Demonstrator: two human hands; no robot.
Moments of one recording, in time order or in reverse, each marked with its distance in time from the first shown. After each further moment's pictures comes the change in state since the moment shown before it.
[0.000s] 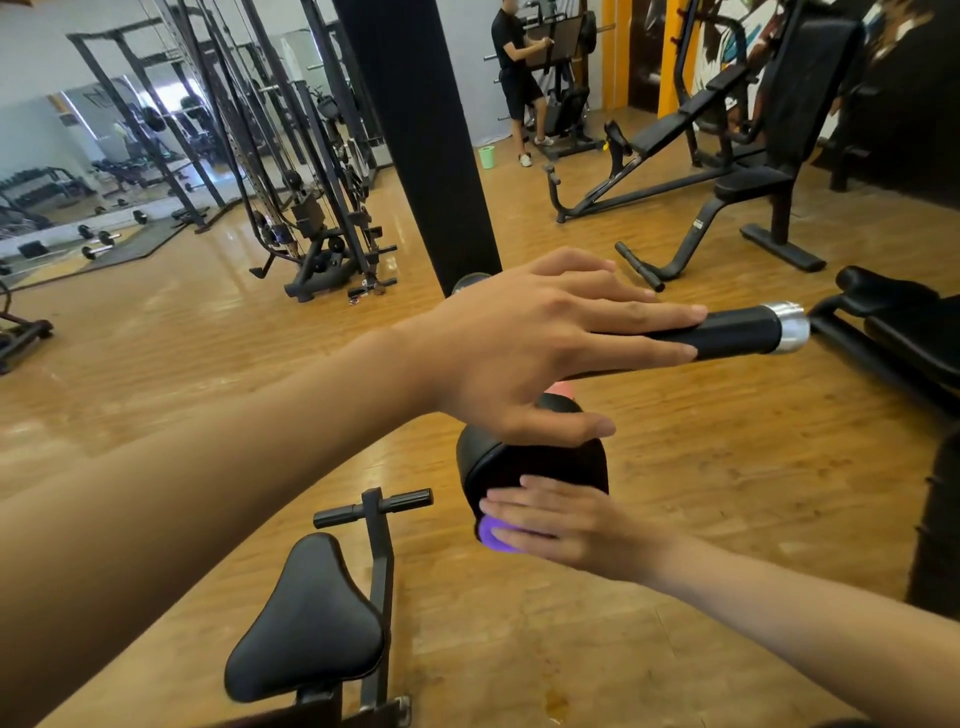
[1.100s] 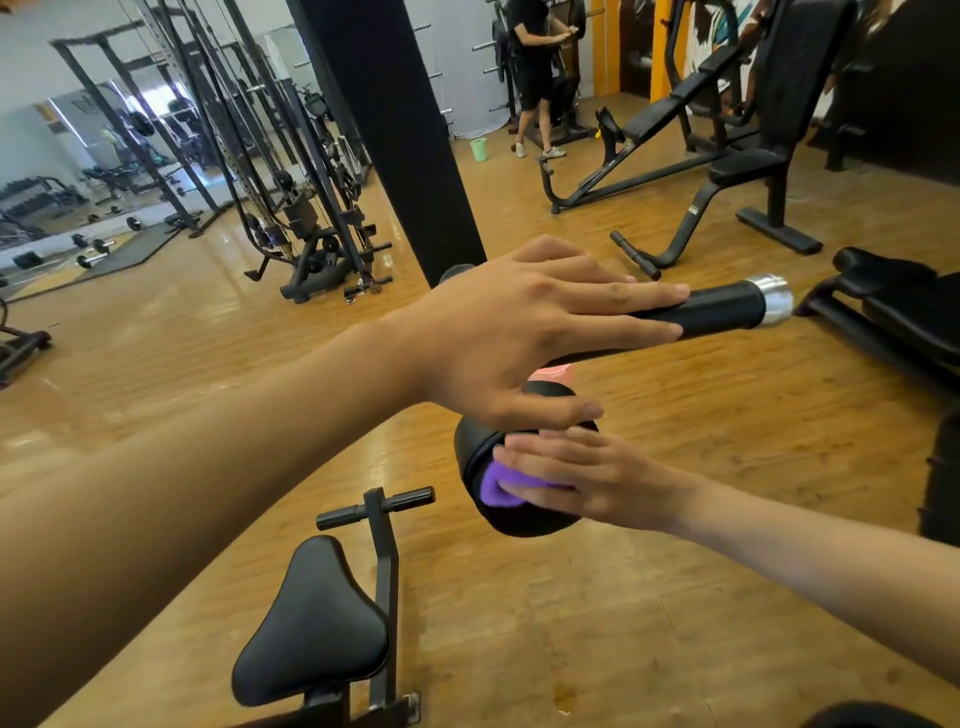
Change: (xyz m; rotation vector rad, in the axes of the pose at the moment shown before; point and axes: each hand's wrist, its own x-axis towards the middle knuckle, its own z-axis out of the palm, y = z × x) left_hand 0.008 -0.008 0.003 -0.033 0.000 -0.012; right_hand 0.007 0.044 -0.033 -0.144 0.063 -0.055
